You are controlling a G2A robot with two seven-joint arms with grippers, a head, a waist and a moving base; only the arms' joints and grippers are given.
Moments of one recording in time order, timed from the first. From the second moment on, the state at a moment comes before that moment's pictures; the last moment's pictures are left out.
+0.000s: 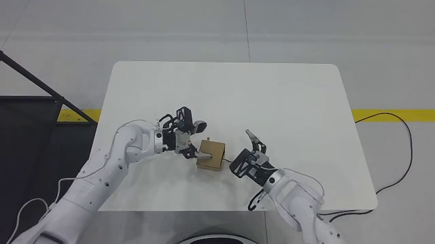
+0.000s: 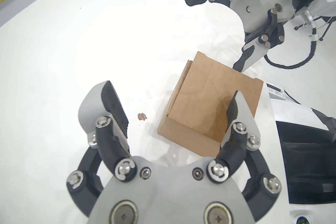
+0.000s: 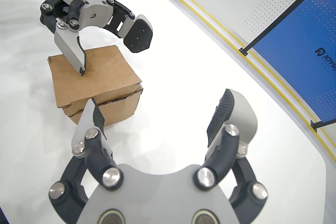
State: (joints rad) left arm 0.92 -1.04 -0.97 -1.24 1.05 -1.01 -0.04; right arm -1.44 -1.24 1.13 -1.83 -1.77 -0.32 0.07
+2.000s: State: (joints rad) left arm 0.90 -1.05 -0.94 -1.22 1.04 -1.01 -0.04; right arm -1.44 -1.23 1.10 -1.84 -1.84 -0.31 0.06
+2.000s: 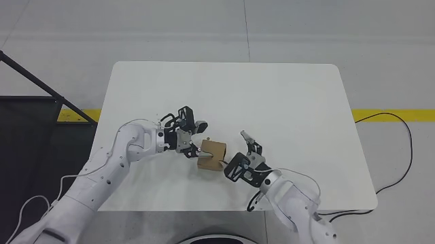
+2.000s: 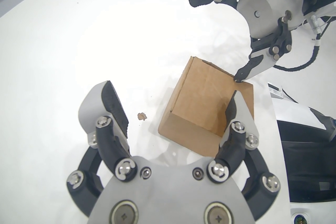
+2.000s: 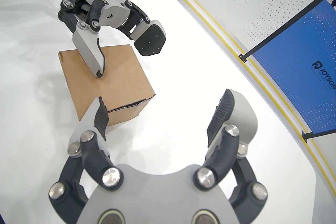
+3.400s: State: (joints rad) left arm 1.02 -1.00 -1.08 -1.30 1.15 -1.01 0.22; right arm -1.54 -1.23 1.09 -1.83 -1.77 -0.26 -0.16
